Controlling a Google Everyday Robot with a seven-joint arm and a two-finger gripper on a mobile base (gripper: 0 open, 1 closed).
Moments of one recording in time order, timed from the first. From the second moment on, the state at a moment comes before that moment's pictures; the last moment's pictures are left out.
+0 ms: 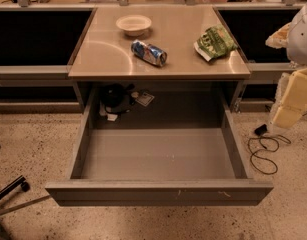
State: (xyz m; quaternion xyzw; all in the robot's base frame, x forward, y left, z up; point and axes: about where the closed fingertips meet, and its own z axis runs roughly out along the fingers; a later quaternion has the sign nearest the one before) arm 0.438 -0.217 0.976 -0.60 0.78 -0.03 0.16
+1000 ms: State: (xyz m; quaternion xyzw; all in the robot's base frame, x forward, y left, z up) arm 0.399 -0.187 0.913 -0.58 0.79 0.01 0.19
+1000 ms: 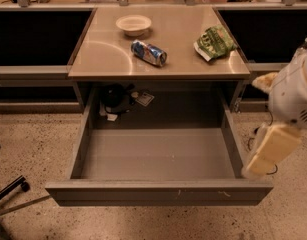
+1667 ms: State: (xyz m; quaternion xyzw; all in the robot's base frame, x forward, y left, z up) arm 0.351 -0.128 0.802 -0.58 0.78 0.10 0.20
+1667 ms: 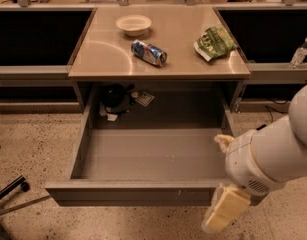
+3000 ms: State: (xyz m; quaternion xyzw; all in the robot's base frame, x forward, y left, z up) arm 0.301 -0.098 0.714 -0.57 0.79 0.18 0.16
